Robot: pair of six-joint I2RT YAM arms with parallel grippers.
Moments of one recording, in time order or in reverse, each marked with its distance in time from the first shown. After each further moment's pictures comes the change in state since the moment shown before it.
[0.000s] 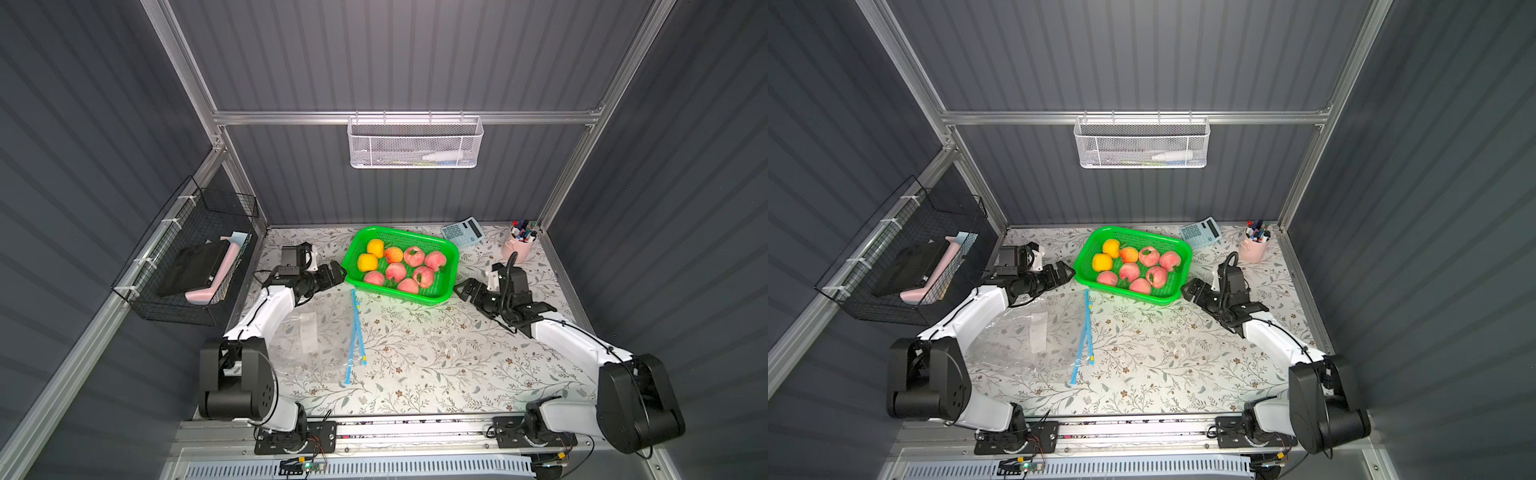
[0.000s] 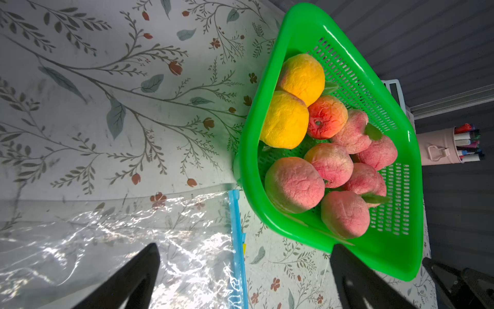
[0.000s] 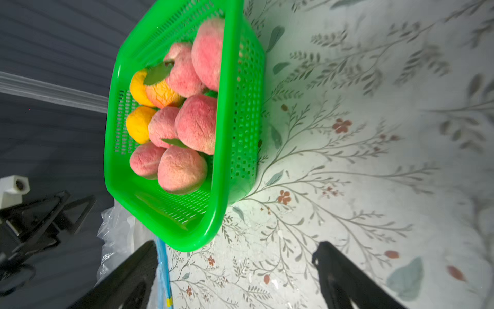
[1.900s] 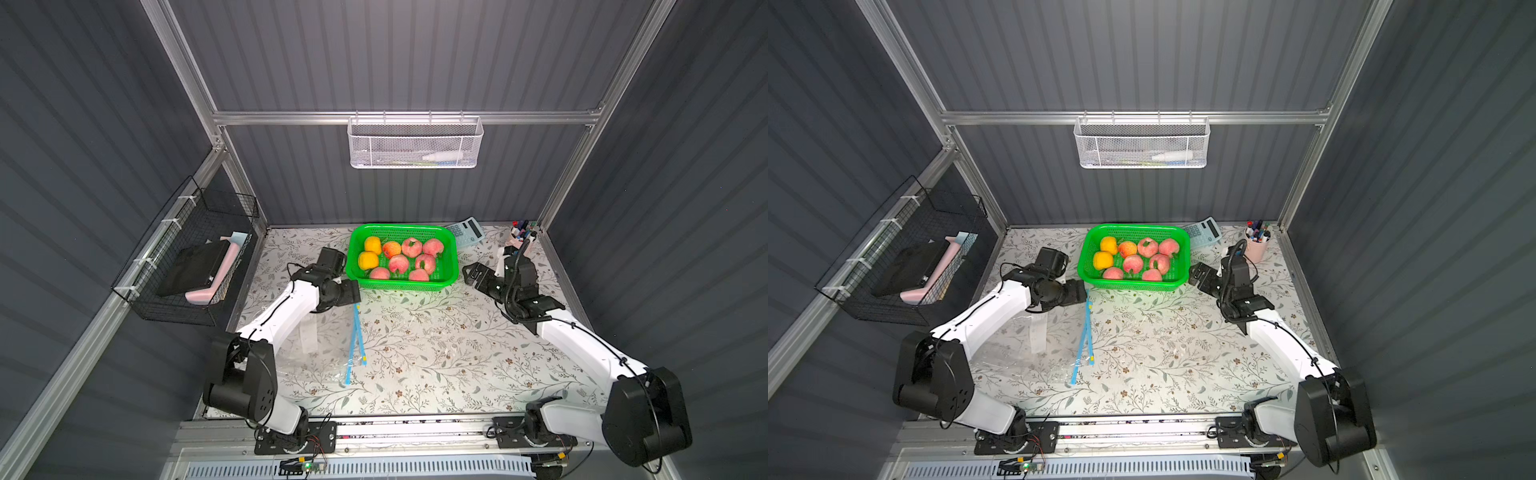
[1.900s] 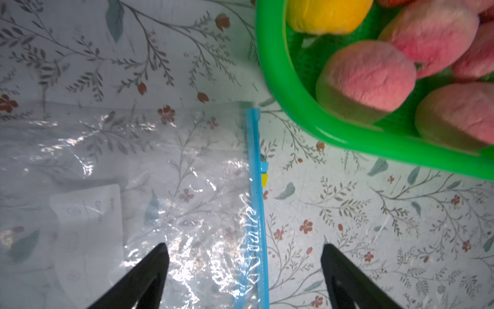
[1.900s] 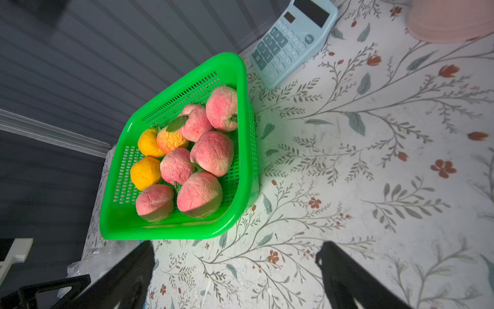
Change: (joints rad) left arm -0.301 -0.021 0.055 -0.383 -0.378 -0.034; right arm -0.004 -0.094 0.064 0.006 0.241 -0.095
